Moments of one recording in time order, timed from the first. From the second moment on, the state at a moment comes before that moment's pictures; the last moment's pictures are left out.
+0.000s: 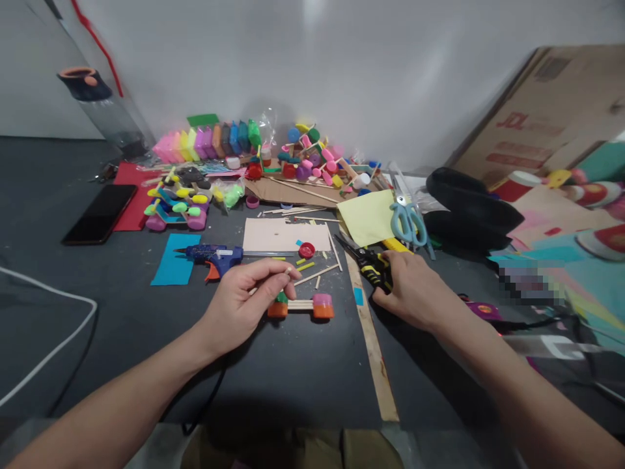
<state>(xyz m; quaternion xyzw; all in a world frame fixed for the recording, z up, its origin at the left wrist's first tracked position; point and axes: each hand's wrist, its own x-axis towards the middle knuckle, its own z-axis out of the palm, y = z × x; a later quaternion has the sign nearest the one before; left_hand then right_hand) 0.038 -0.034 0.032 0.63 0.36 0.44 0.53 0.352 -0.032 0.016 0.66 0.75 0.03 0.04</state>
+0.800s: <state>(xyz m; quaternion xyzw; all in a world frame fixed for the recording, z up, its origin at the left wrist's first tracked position) 0.037 -0.036 0.038 0.80 0.31 0.46 0.24 0.274 -0.057 0.046 0.42 0.87 -0.09 -0.24</state>
